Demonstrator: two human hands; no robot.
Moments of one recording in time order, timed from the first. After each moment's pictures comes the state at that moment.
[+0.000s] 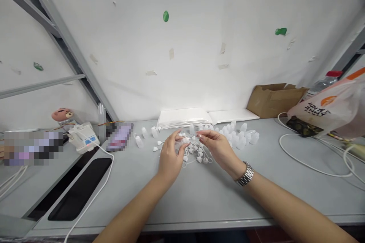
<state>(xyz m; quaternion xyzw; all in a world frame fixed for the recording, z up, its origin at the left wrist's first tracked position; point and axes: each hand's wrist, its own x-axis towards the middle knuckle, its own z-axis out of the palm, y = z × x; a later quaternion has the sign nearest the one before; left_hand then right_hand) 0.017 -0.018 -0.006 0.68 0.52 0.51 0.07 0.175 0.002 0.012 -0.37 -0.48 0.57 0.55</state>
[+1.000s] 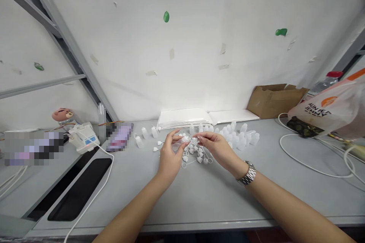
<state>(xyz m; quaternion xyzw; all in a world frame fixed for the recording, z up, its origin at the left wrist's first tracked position) 0.019 -0.019 0.002 0.59 0.53 0.56 0.25 0.176 0.003 0.015 -0.39 -0.51 0.59 0.49</state>
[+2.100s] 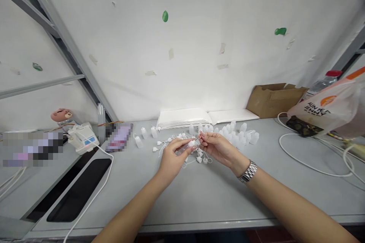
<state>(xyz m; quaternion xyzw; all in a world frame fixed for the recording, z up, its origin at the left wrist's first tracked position) 0.022 -0.022 0.008 0.64 0.47 0.50 0.34 0.185 0.007 0.020 -0.28 -0.39 0.74 0.47</state>
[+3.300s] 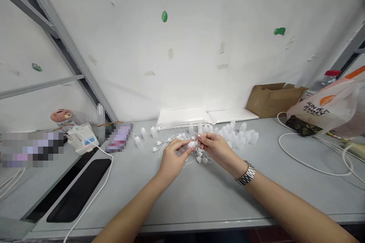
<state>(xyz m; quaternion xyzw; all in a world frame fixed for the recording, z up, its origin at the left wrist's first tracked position) 0.021 -0.021 0.005 0.66 0.51 0.48 0.29 0.178 0.002 0.017 -0.35 -0.46 0.65 0.49</state>
